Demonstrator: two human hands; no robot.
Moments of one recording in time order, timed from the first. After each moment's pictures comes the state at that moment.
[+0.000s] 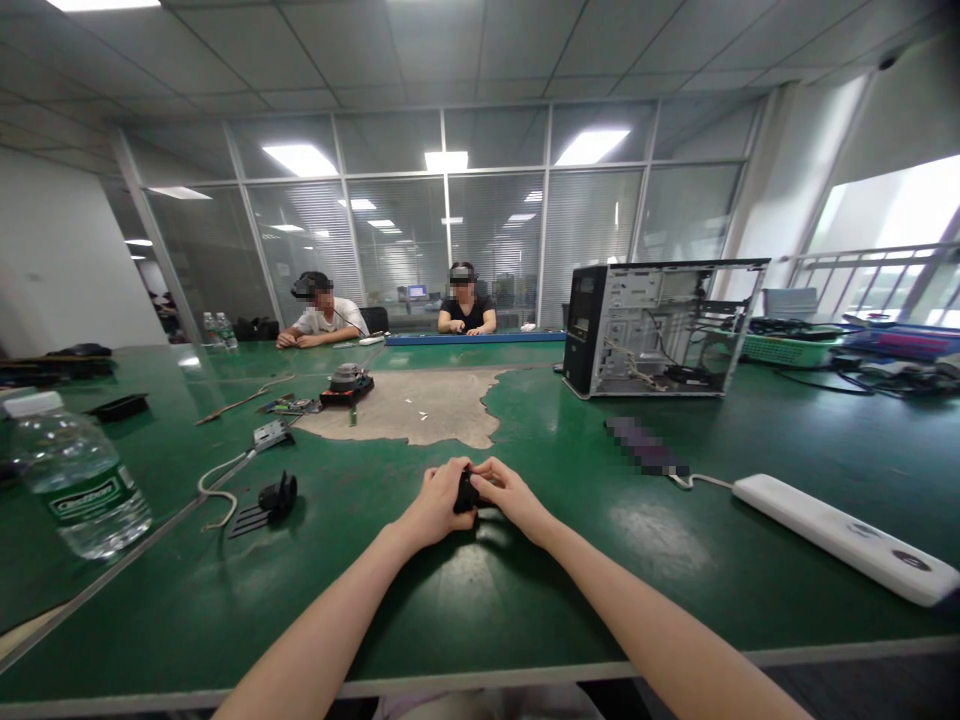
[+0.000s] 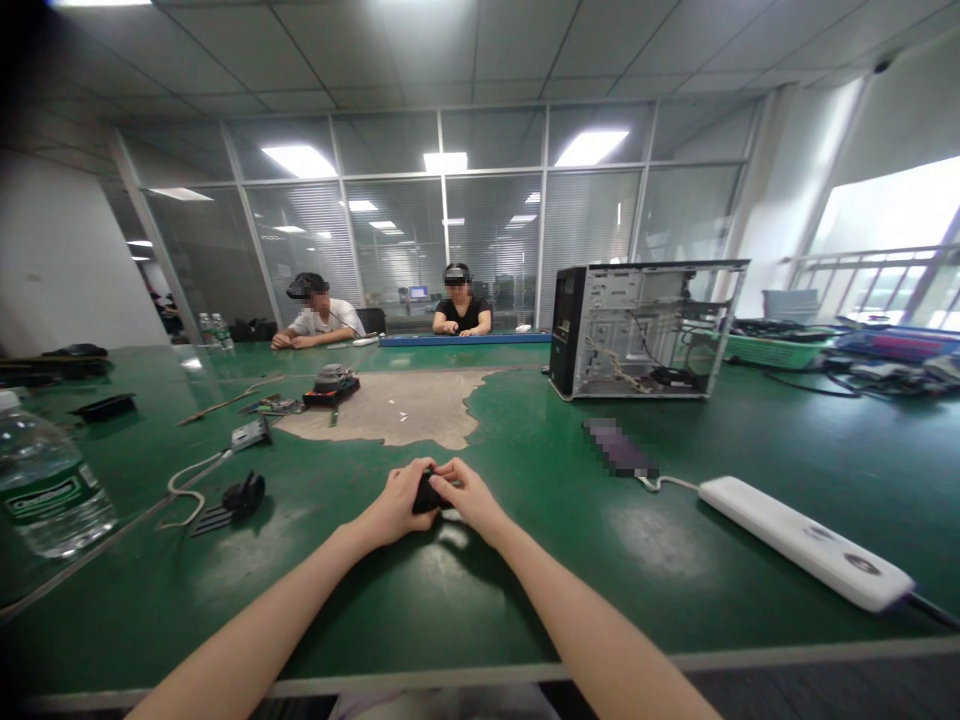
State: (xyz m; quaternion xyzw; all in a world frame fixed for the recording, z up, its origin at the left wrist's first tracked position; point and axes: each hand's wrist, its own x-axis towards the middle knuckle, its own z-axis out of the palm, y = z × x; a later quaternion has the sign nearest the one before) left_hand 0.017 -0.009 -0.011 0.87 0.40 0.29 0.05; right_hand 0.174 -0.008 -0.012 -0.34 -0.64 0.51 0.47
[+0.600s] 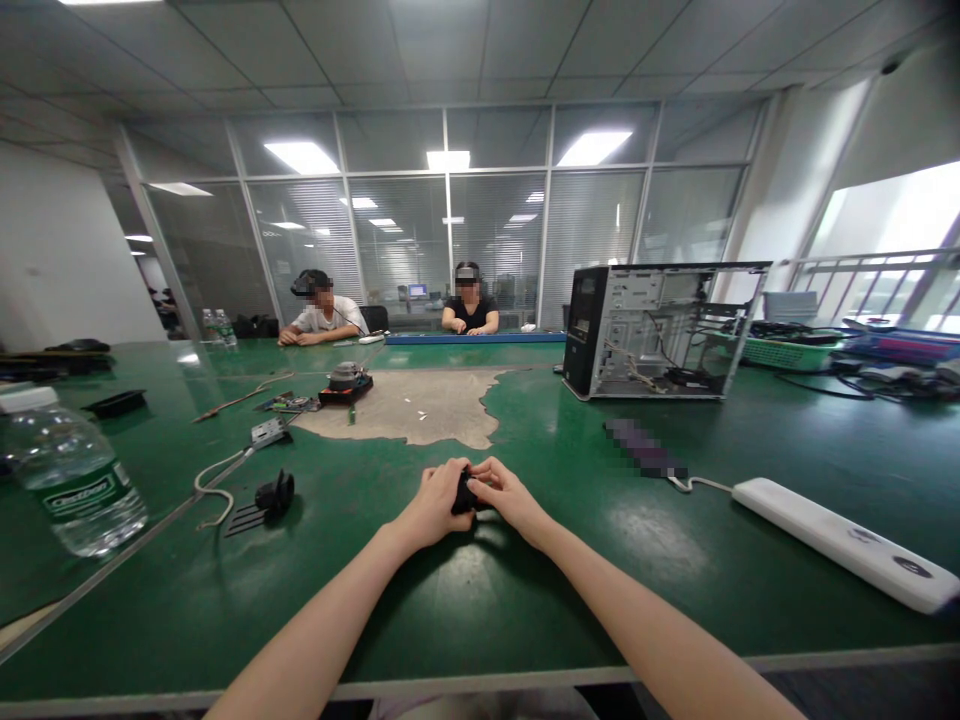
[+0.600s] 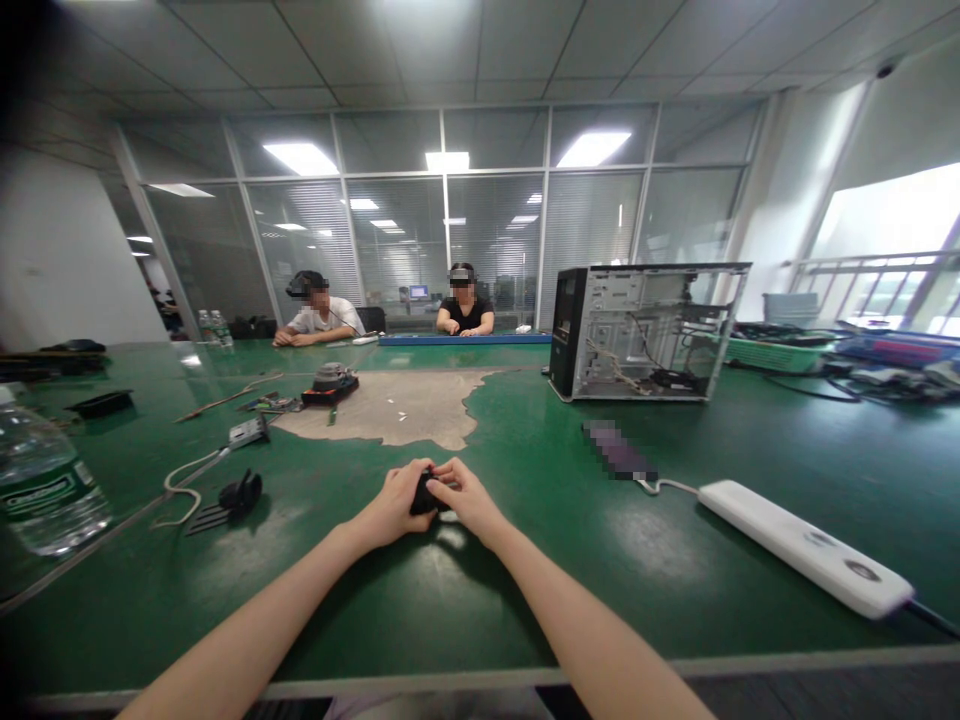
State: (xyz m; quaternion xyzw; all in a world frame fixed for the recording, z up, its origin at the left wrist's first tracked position) left_hand 0.016 -0.008 -0.012 0.87 0.40 0.29 0.03; right_hand 0.174 -0.006 -0.014 -0.35 -0.63 0.51 0.47
